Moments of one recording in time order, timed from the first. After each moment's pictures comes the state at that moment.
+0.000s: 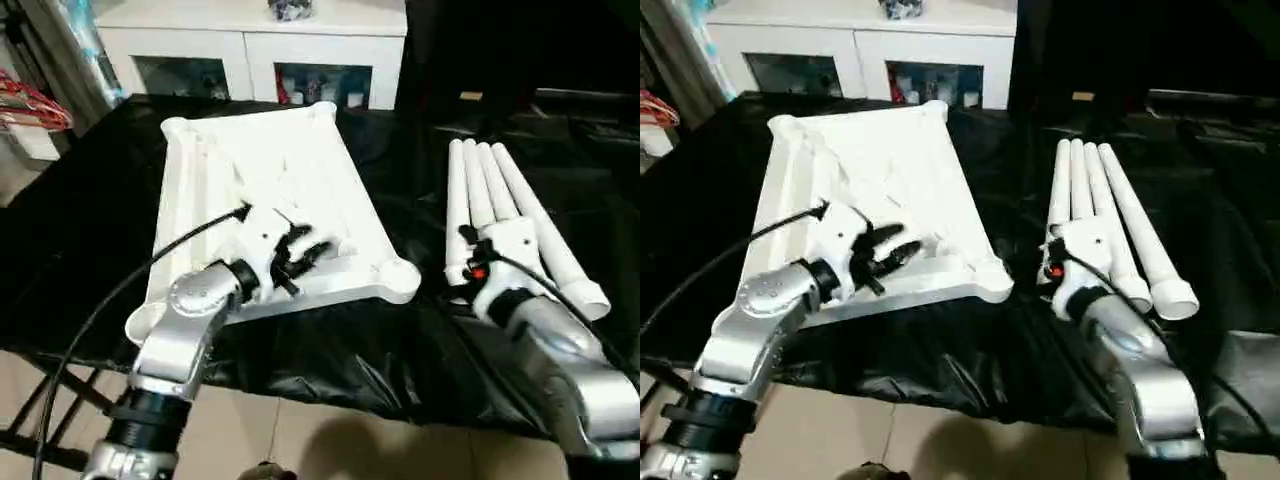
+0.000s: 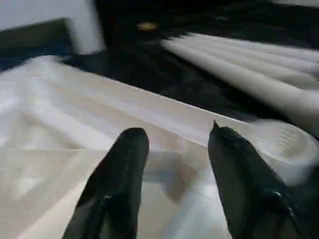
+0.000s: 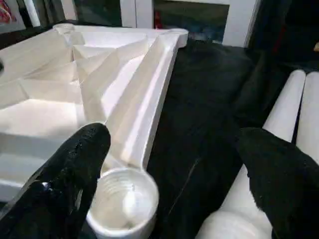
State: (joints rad) left arm -0.35 0.16 -0.06 0.07 -0.07 0.29 -0.51; right arm -0.10 -0.30 -0.02 -0.26 0.24 0.50 0.30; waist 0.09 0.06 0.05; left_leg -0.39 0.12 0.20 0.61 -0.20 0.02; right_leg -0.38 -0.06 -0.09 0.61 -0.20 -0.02
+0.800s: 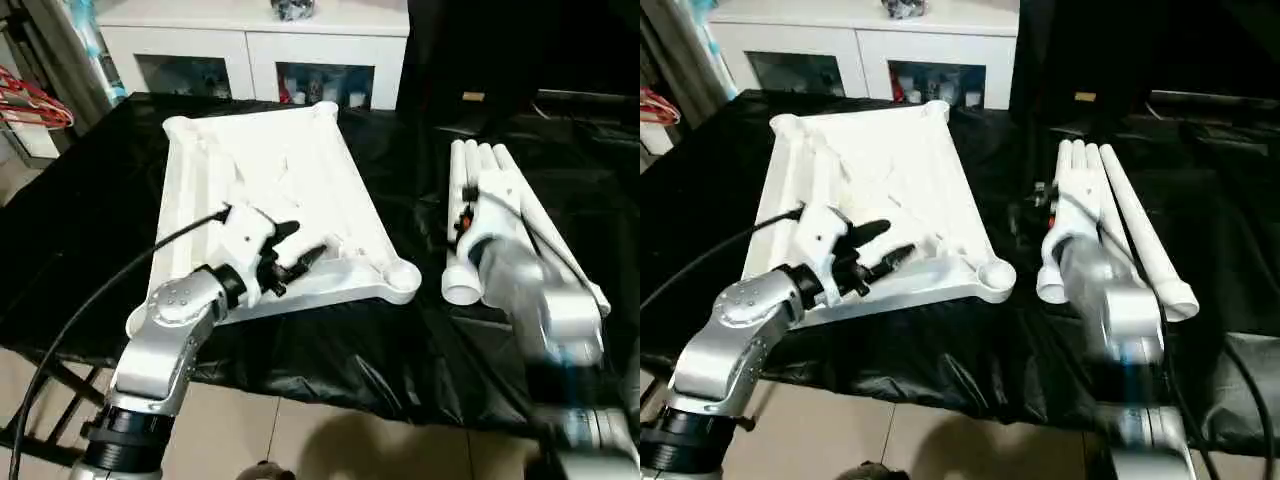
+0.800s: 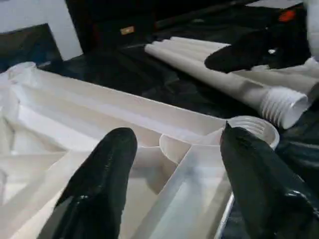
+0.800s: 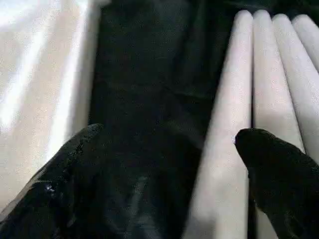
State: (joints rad) left arm -0.31 0.26 -0.11 -0.05 -0.12 0.34 -0.64; right arm -0.62 -0.22 -0.11 0.32 0.18 0.72 0.04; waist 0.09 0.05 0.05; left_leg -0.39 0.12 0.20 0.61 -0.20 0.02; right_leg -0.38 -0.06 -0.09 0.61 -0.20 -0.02
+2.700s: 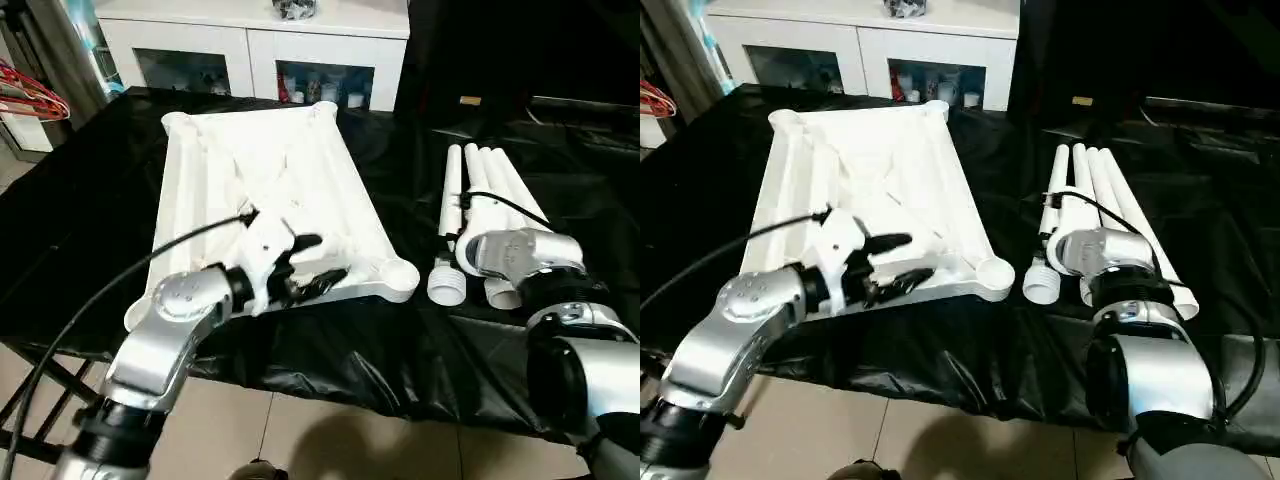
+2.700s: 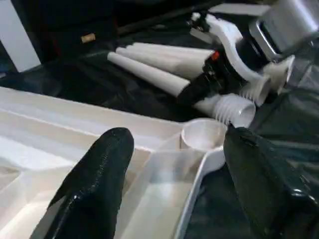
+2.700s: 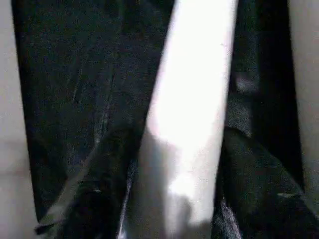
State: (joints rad) left arm -0.35 0.29 -0.17 -0.06 -0.17 0.37 -0.72; right arm -0.92 -0.28 -0.28 1.02 0.23 0.74 0.07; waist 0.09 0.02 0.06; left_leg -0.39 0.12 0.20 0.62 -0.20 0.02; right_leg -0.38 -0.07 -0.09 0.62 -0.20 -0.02
